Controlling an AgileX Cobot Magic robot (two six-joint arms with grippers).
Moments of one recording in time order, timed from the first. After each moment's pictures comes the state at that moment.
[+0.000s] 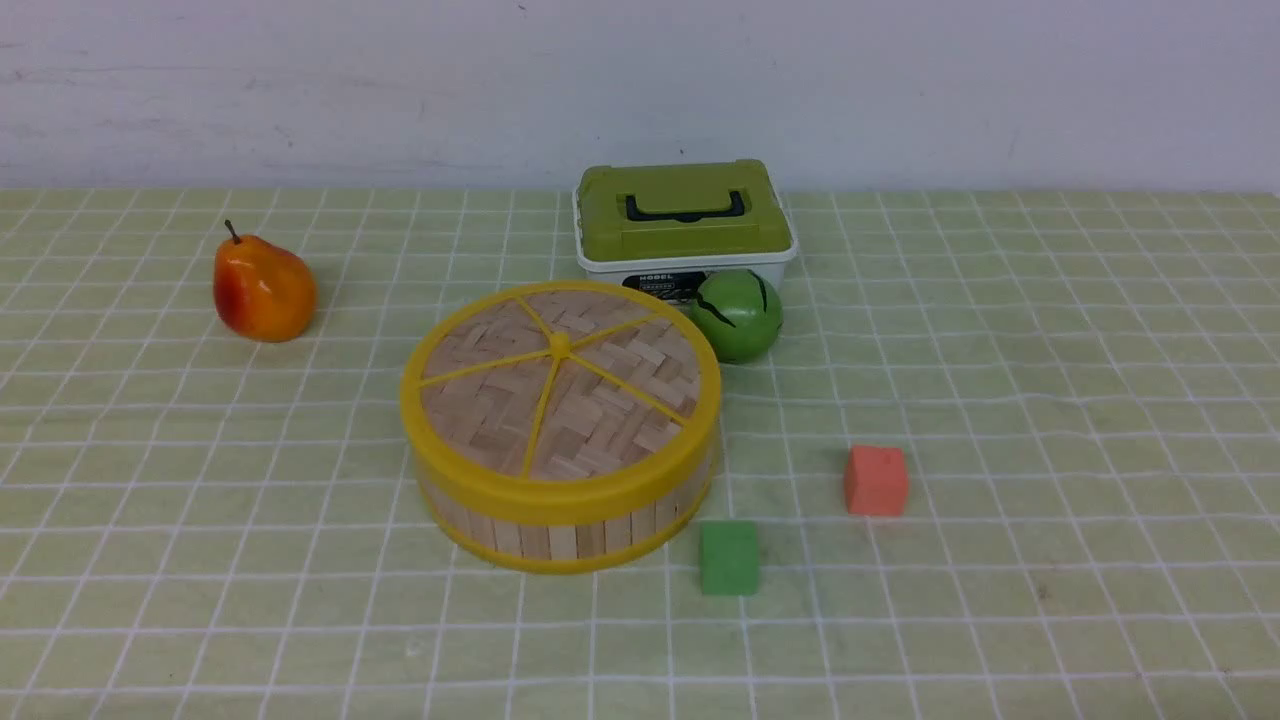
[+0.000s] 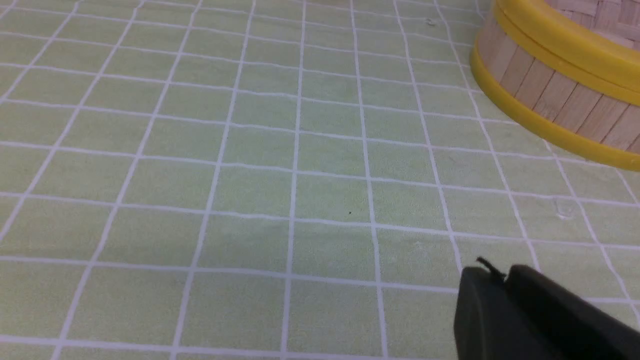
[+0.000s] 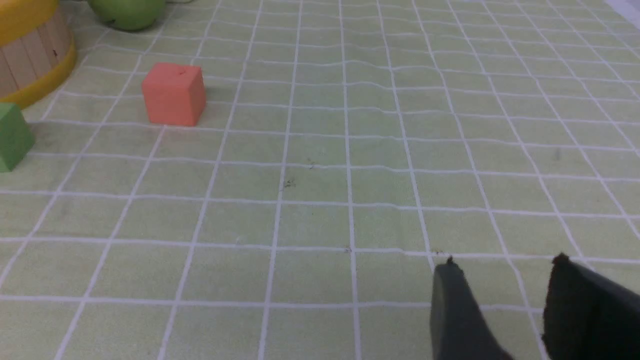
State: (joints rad) right arm 0.02 -0.02 0.02 -0.05 0.37 0.07; left arm -0.06 -0.01 0.03 0.04 0.40 -0.23
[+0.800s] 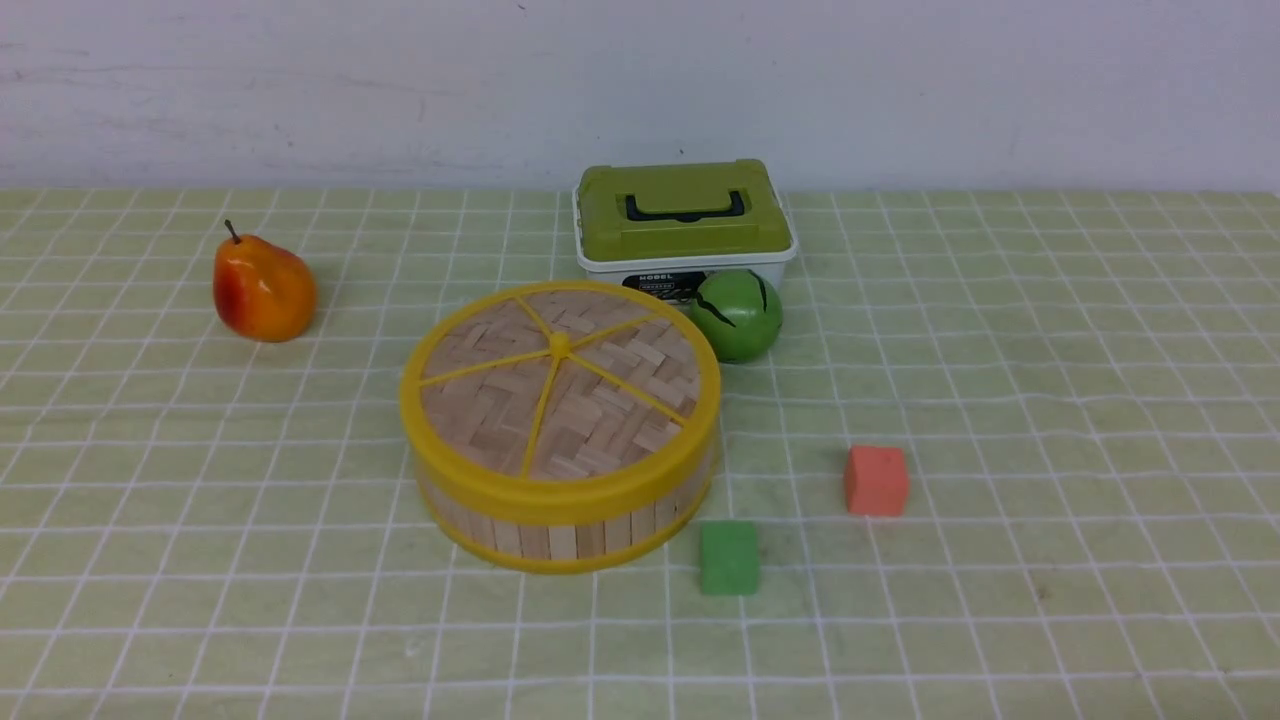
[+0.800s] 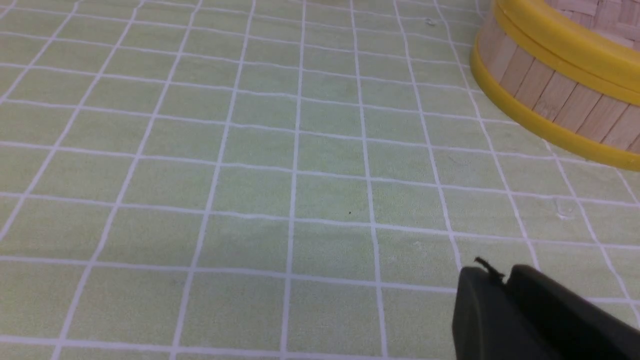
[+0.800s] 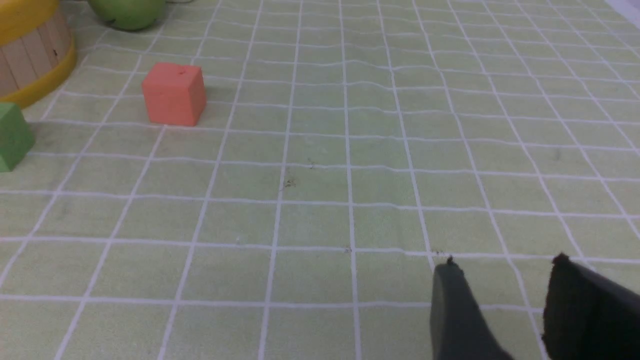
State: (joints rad) right arm 0.02 -0.02 0.02 -0.05 0.37 0.07; left arm -0.06 -0.01 0.03 0.04 0.40 -0.23
